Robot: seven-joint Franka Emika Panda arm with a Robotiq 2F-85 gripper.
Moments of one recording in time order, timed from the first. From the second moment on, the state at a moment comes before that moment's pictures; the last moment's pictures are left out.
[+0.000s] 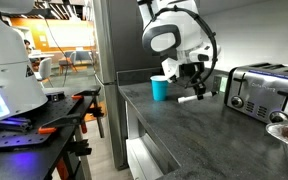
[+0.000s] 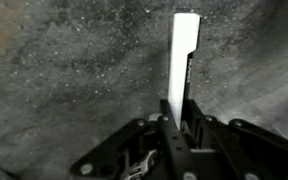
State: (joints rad) arm -0.31 0.67 0.31 -2.18 0.10 3.23 -0.04
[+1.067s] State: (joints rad) arm -1.14 0.94 1.04 -2.26 -0.43 2.91 -0.64
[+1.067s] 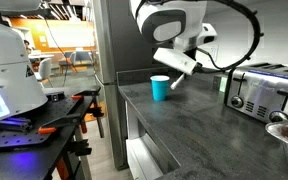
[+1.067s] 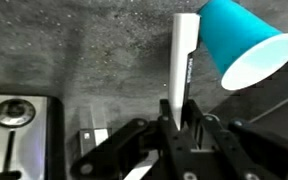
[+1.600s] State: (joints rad) arm -1.18 1.08 1.13 -2.13 -0.30 2.55 -1.09
